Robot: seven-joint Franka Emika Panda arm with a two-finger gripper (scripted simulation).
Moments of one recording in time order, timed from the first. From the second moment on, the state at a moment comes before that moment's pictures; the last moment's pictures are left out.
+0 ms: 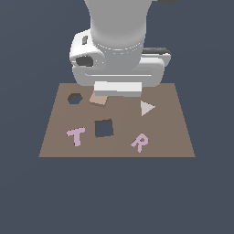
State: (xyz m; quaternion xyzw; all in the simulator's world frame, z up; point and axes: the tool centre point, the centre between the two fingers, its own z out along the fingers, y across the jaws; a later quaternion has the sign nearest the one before) arm -0.018 0.004 0.136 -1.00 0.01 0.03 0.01
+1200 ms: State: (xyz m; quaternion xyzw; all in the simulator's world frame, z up) arm -0.056 -0.054 0.068 -0.99 0.10 0.01 0.00
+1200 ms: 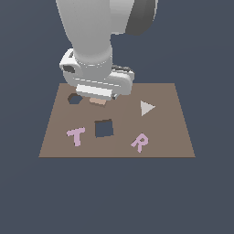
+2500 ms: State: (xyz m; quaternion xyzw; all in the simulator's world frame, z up) arm -0.066 -0.067 0.031 -0.99 0.13 0.00 0.00
